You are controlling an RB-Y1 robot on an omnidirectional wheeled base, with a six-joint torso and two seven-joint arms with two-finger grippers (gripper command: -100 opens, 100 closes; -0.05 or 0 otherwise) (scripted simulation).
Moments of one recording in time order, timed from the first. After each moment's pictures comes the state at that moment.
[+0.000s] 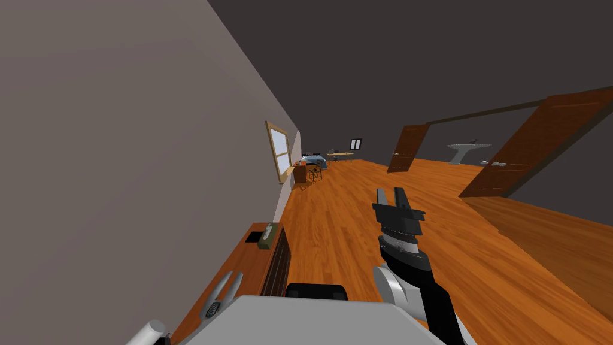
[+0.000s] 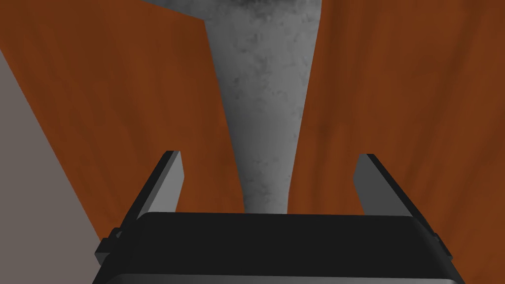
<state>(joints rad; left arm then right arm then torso) 0.06 0.56 0.86 -0.44 0.53 0.87 0.22 0.51 0.02 0.02 -2.31 -0.10 -0.64 -0.06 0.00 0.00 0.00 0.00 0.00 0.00</state>
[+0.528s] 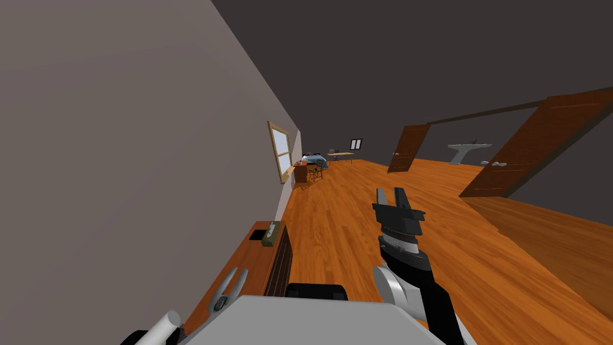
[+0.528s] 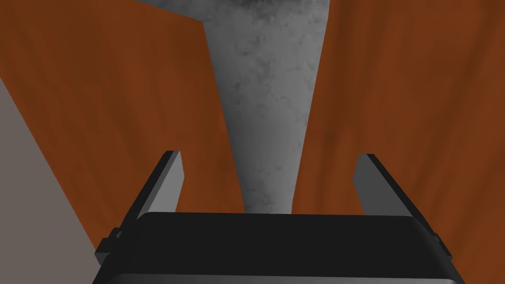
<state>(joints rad) 0.08 0.46 0.83 -0.59 0.47 0.90 0.32 0.51 0.02 0.02 -2.31 -0.10 -0.64 -0.06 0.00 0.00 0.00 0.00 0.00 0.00</state>
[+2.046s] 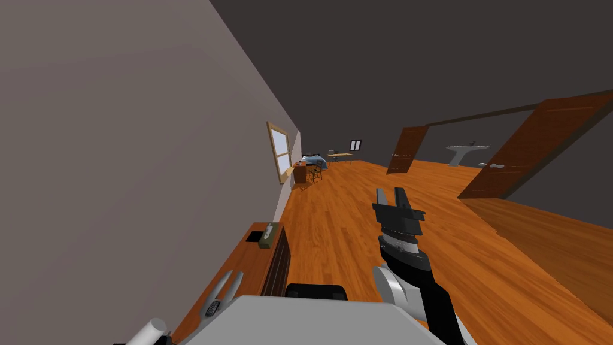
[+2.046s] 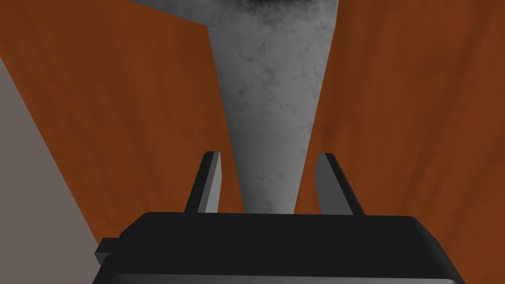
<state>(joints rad) 0.06 0.55 0.86 -0.45 0.53 0.88 0.24 0.51 0.02 0.02 -2.31 -0.10 -0.64 -0.06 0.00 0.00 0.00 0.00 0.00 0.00</state>
